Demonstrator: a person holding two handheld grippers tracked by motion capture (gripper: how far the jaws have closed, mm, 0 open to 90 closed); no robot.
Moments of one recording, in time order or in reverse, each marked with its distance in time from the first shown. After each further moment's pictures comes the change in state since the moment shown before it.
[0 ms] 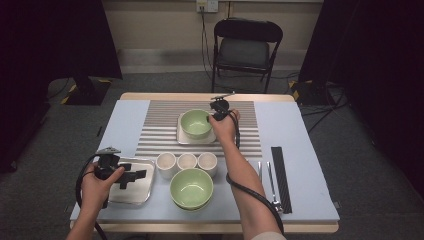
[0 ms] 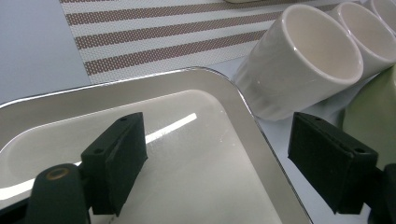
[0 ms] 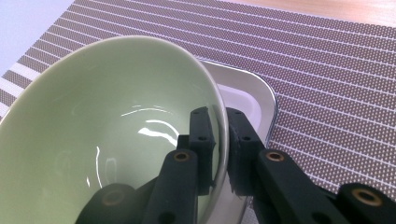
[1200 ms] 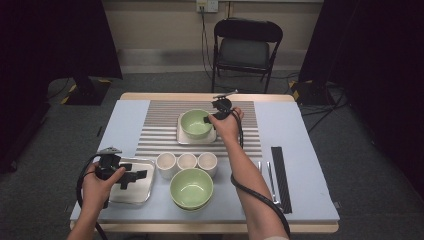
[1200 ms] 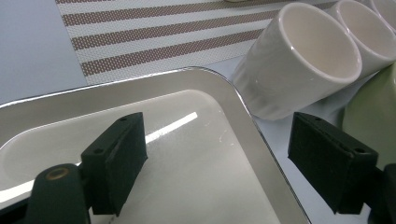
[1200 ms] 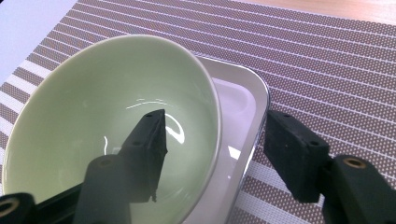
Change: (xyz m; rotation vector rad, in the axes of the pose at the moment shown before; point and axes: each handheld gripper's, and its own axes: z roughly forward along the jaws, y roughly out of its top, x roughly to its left) left arm -0.002 0.001 0.001 0.006 0.005 0.010; right arm -0.003 0.002 -0.013 0.017 0.008 0.010
